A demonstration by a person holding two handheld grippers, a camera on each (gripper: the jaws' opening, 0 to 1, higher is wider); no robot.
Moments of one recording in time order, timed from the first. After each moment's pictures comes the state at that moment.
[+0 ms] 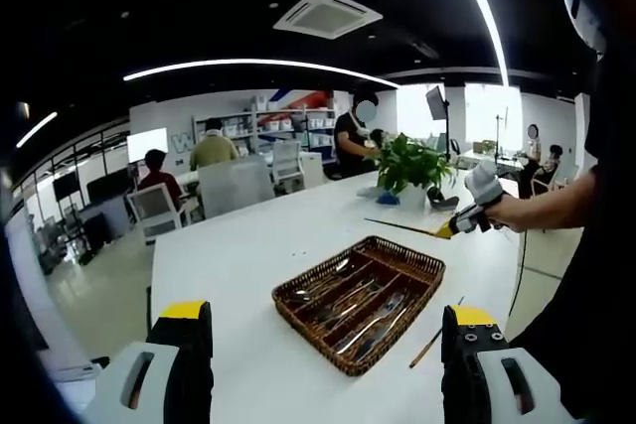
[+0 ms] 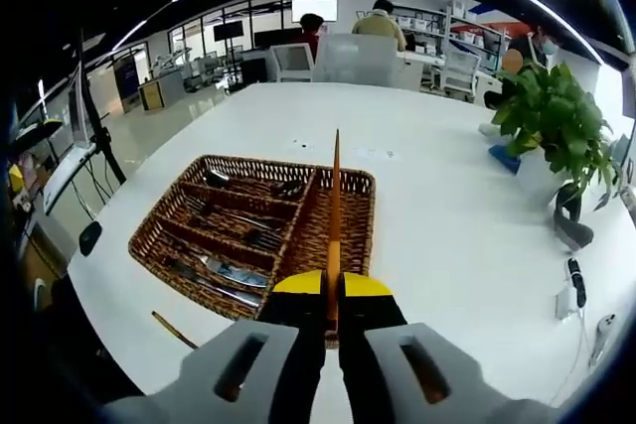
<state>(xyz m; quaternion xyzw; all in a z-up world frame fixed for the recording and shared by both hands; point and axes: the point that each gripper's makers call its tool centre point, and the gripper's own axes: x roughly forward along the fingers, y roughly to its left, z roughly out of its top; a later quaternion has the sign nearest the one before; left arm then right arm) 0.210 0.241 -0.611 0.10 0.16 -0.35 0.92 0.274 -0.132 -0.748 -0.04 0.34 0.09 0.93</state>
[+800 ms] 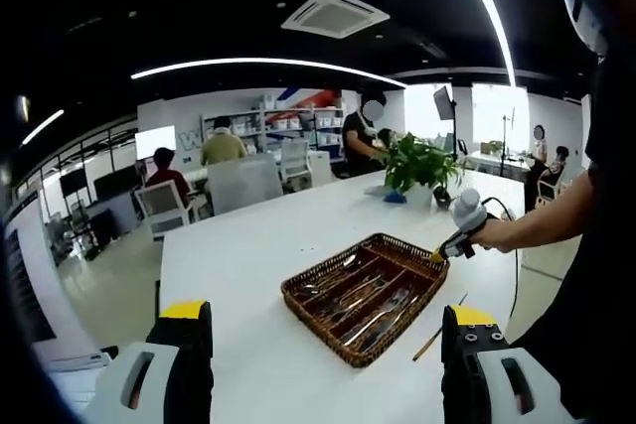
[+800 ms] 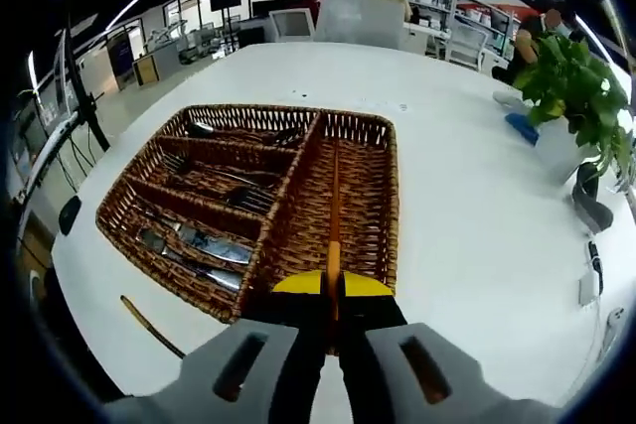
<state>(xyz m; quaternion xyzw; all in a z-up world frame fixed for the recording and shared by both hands) 0.200 0.257 -0.610 0.09 0.17 -0.33 0.92 0.284 -0.118 -0.827 -0.05 0.41 0.09 0.91</state>
